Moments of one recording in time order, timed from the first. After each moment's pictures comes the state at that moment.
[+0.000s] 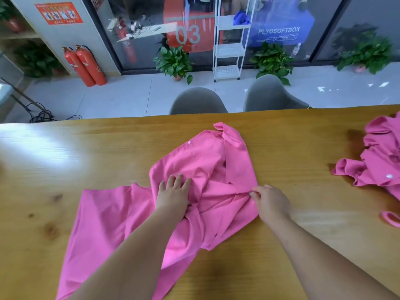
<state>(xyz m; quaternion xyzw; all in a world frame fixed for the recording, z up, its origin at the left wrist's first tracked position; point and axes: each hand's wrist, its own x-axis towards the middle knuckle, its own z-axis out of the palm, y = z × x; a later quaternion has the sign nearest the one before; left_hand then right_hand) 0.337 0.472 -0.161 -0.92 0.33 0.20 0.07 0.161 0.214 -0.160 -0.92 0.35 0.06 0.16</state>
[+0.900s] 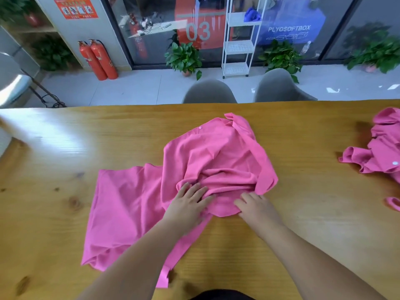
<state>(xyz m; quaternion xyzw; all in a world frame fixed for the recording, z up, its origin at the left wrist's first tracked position) 0.259 0.542 -0.166 -0.84 0.53 0.11 0.04 0.116 0.305 -0.164 -0.99 0.03 0.12 0.03</state>
